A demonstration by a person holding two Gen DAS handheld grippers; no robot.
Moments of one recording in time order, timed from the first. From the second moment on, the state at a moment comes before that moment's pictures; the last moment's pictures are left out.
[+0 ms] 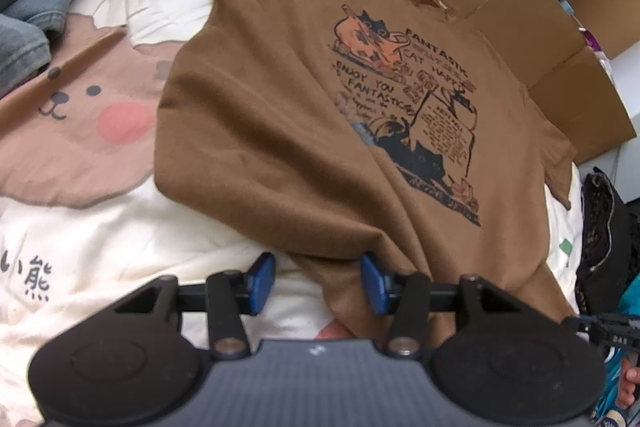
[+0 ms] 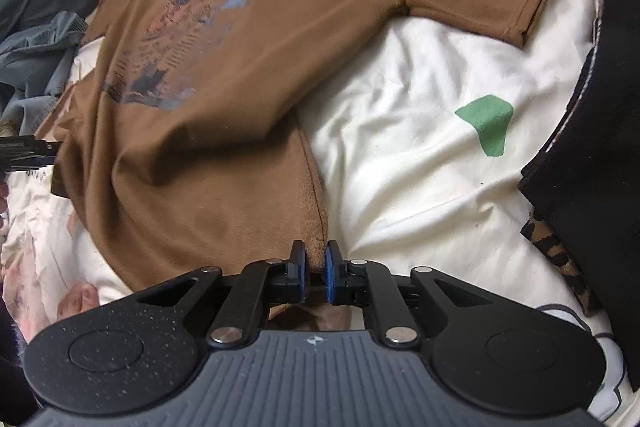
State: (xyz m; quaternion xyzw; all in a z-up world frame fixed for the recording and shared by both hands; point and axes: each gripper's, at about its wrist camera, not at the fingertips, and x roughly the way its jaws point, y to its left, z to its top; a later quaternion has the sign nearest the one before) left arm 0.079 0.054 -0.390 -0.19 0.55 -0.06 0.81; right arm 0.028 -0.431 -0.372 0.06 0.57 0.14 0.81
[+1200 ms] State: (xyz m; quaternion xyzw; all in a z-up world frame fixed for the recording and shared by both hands) left arm 0.142 -0.001 -0.375 -0.17 0.51 -0.11 0.84; right arm -0.004 -0.430 -0.392 0.13 0.57 0.08 0.81
